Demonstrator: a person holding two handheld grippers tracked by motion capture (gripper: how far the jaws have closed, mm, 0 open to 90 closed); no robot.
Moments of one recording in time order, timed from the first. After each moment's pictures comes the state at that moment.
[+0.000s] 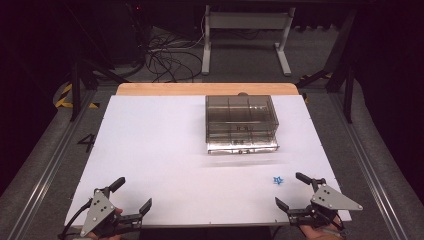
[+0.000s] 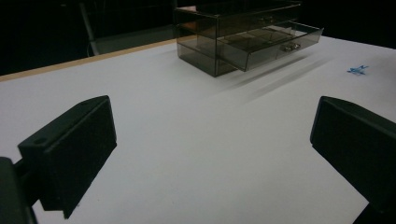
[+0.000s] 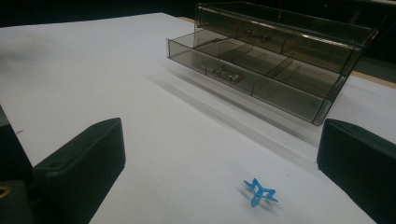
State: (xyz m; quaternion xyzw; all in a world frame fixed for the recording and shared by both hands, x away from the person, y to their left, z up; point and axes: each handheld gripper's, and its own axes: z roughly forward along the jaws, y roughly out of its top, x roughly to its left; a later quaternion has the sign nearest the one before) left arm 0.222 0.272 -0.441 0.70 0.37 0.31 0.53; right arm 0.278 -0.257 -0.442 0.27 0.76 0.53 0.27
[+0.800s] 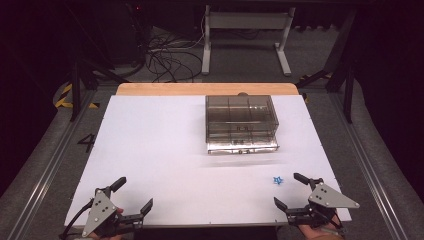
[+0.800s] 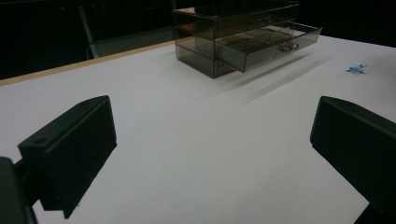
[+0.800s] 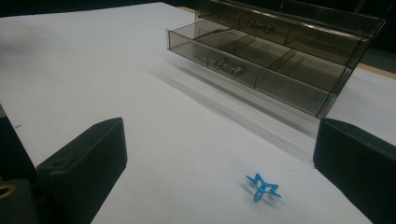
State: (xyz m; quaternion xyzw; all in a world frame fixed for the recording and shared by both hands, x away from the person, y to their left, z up) left arm 0.222 0.270 -0.440 0.70 0.36 0.32 0.53; right arm 0.279 -0.253 -0.441 0.28 0.77 0.52 0.26
